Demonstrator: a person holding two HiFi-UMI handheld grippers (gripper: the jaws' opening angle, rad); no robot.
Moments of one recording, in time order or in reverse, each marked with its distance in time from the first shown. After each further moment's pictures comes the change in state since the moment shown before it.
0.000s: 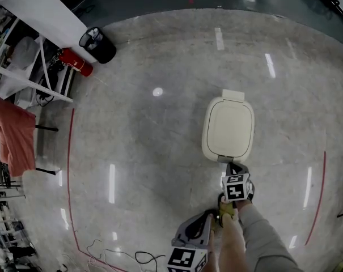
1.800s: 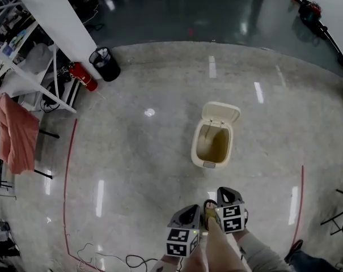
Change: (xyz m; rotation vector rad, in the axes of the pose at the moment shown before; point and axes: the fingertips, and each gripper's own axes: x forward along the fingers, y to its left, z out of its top) left arm -0.053 -0.023 0.024 0.060 0.032 -0.018; right arm -0.224 0.052 0.038 -0.043 -0.175 0.070
